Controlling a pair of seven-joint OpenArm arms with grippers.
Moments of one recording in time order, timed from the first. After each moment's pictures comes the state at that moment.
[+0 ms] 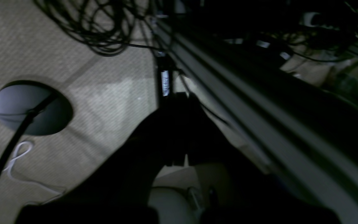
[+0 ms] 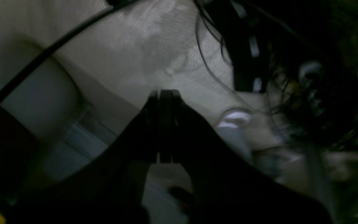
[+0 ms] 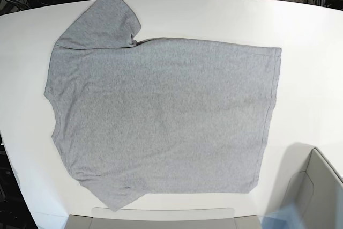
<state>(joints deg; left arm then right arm) 3.4 -5.0 9.1 16.3 -17.1 -19.1 12.7 1.4 11.8 -29.9 8.7 -7.6 31.1 -9.6</state>
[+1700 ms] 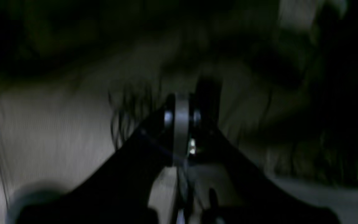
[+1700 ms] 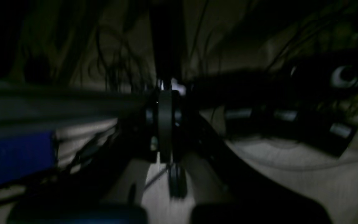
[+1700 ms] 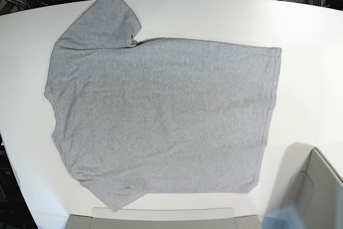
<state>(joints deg) 25.3 -7.3 0.4 16.6 -17.3 -19.6 -60.0 -20.0 12.2 -18.6 4.1 21.2 31.3 56.4</state>
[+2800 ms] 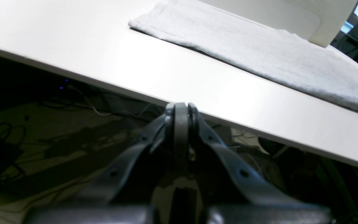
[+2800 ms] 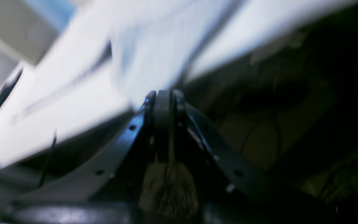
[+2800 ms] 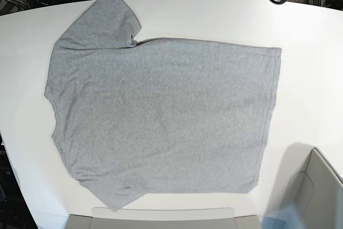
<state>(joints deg) 43.3 -7.3 0.3 46.3 -17.2 -20.0 -75.5 -51.9 11.7 0.6 66.2 19.4 31.3 61.9</state>
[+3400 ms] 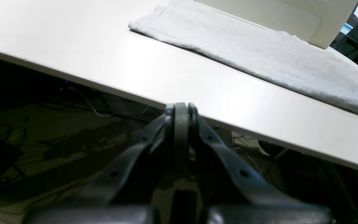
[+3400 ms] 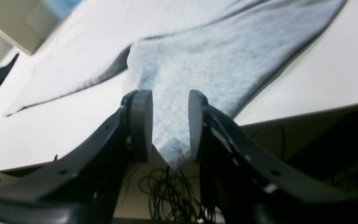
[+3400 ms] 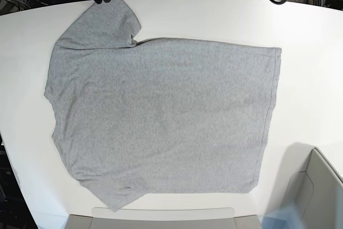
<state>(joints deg) 43.2 -7.3 0.3 46.4 -17.5 -20.0 -75.5 -50.6 5.9 7.8 81.1 19.4 31.3 37.4</state>
